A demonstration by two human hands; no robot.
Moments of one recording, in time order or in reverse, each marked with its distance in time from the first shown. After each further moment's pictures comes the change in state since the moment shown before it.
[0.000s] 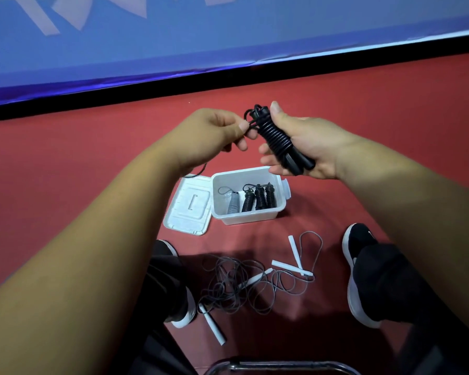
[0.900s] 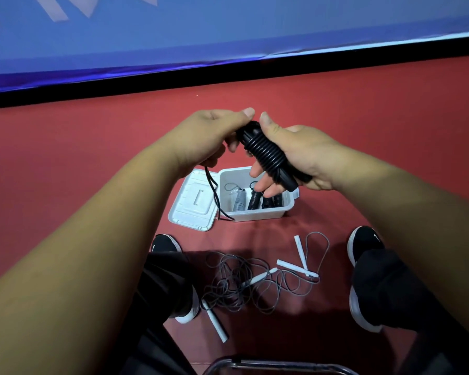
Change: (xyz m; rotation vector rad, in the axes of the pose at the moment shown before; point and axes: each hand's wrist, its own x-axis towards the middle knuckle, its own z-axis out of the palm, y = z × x) left_hand -0.010 -0.010 -0.012 -0.216 0.019 -0.158; right_hand 0.004 0.011 0.035 -0.104 -0.173 -0.072
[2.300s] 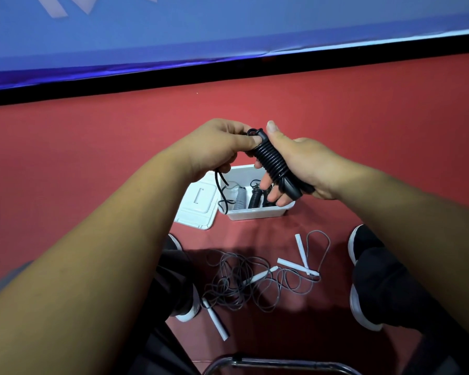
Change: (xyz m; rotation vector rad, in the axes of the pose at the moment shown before) left_hand 0.021 -0.028 0.011 0.008 -0.060 -0.046; right_hand 0.005 0.020 -0.003 -0.104 0.100 0.120
